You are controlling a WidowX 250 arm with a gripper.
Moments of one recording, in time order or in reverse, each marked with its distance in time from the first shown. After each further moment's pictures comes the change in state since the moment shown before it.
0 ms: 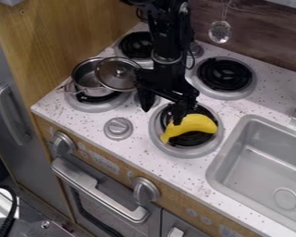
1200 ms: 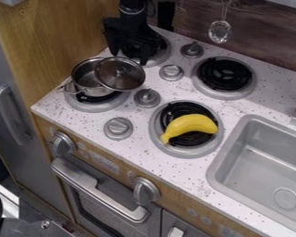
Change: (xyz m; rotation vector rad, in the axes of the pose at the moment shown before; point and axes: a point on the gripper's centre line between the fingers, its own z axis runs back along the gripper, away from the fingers) arm 0.082 0.114 0.008 0.168 -0.157 0.186
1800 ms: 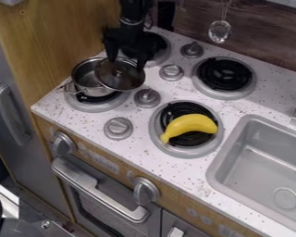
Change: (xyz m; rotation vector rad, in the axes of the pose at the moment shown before) arm 0.005 0.009 -0.033 0.038 0.067 0.011
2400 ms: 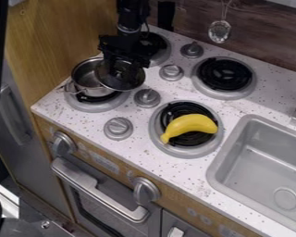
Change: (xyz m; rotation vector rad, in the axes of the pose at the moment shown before) arm -0.007 0.006 -0.016 0.020 0.051 -0.004
